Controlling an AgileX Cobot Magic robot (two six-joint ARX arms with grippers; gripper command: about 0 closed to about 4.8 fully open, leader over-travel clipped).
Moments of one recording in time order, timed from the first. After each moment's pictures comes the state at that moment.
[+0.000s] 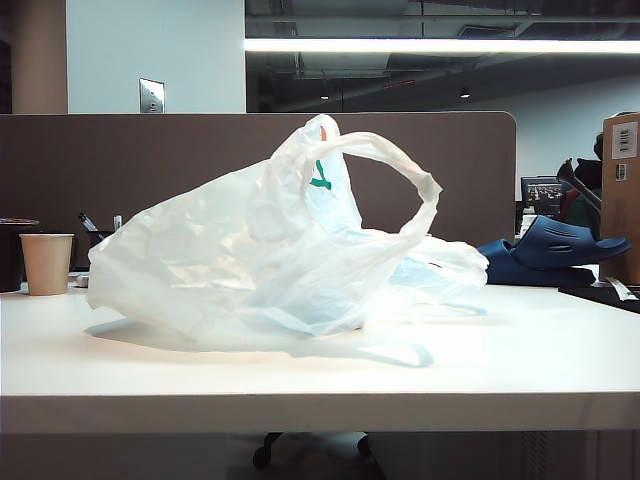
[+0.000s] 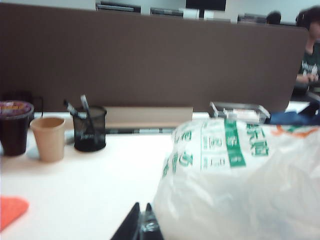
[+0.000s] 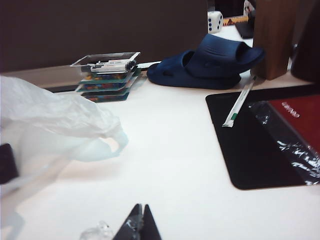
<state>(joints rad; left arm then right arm) 0.00 0.00 0.26 -0.13 0.18 -0.05 -0.01 0.00 0.13 -0.18 -0.07 0.13</state>
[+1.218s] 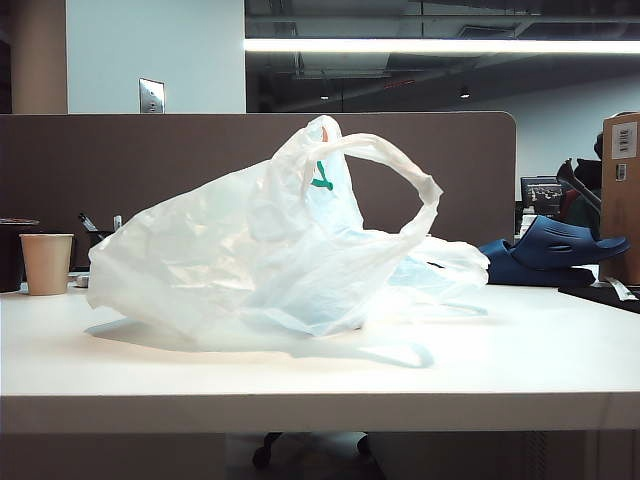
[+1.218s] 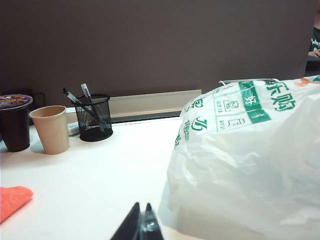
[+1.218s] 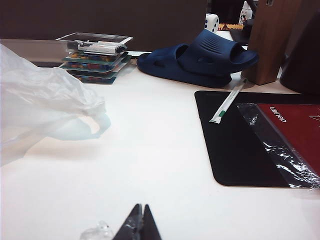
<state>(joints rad) 0.00 0.00 0.00 0.12 0.18 0.06 -0.01 0.00 0.01 -0.06 -0.05 -0.02</state>
